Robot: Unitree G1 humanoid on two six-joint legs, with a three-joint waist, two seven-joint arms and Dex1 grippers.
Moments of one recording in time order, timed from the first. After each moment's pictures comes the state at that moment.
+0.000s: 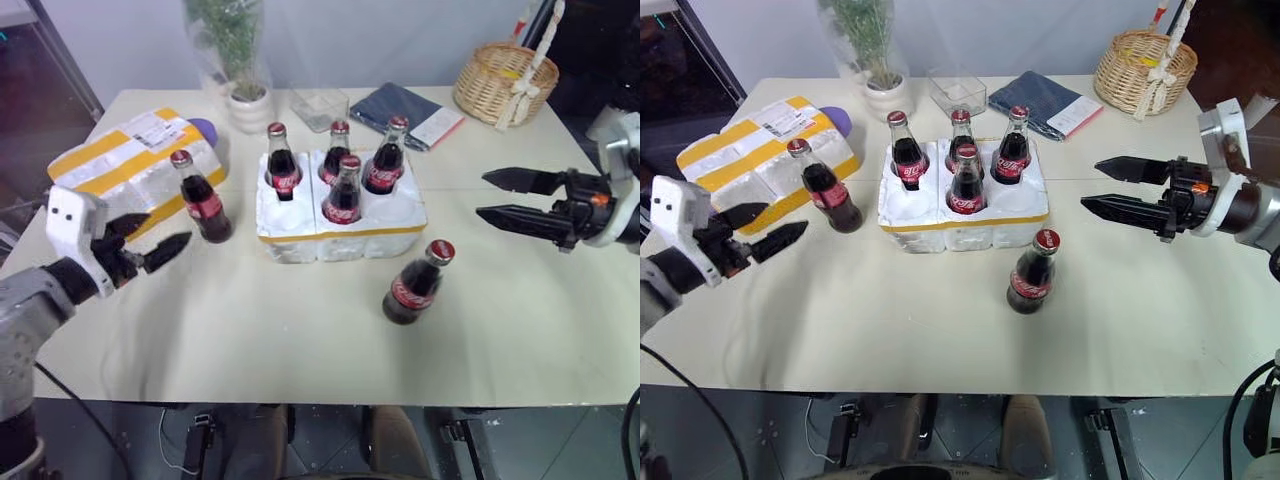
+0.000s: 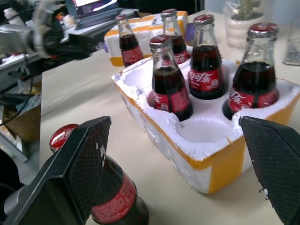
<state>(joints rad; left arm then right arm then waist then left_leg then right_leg) -0.15 0.69 0.50 -0.39 -0.57 0.83 -0.57 -0.50 -1.01 -0.32 0.01 0.79 0.76 1.25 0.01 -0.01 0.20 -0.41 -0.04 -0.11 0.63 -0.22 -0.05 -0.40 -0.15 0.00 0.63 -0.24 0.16</state>
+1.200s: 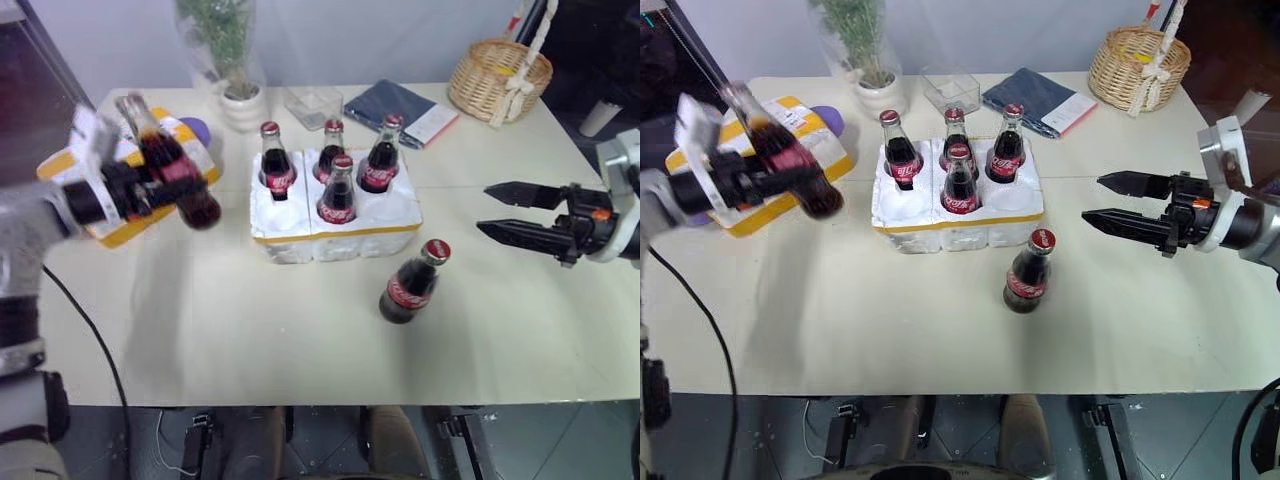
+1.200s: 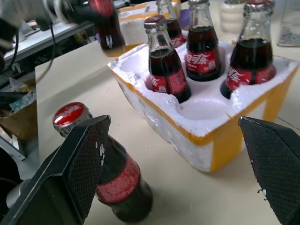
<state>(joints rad) -0.72 0.91 0.25 0.08 -0.65 0.82 -1.00 -0.37 -1.02 -0.40 -0.10 0.83 0.81 1.19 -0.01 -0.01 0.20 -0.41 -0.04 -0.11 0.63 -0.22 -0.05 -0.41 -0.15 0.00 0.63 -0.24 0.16</state>
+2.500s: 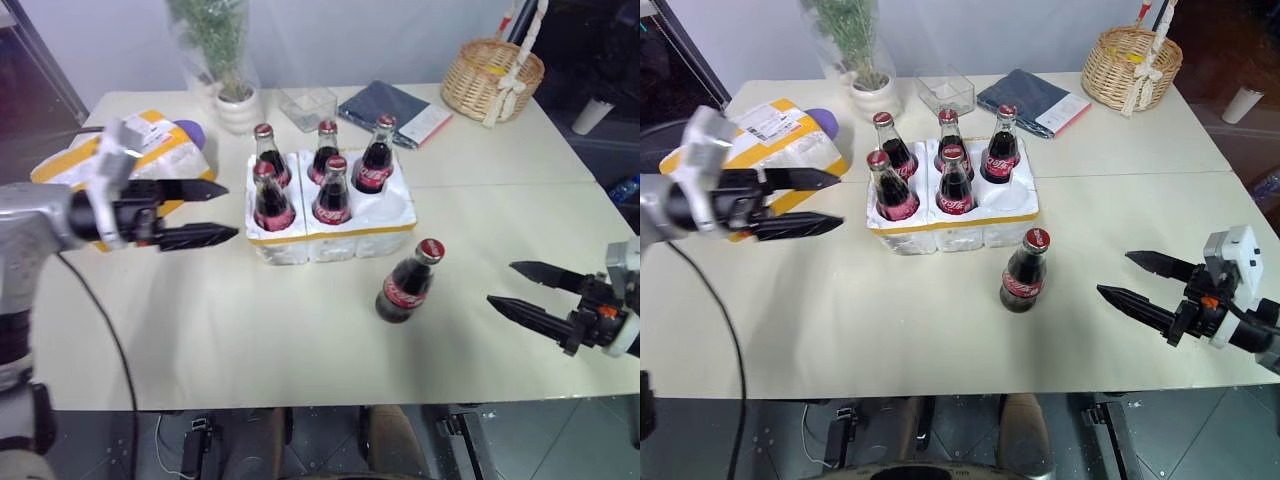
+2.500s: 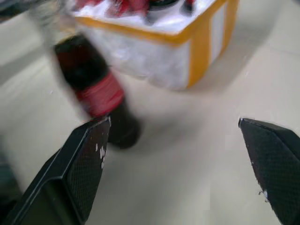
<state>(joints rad) -0.52 1.00 0.27 -0.20 -0.82 0.89 -1.30 0.25 -0.86 -0.69 -0.45 0.85 0.74 1.00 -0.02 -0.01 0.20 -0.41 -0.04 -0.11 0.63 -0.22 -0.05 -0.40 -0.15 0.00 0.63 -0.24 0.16</state>
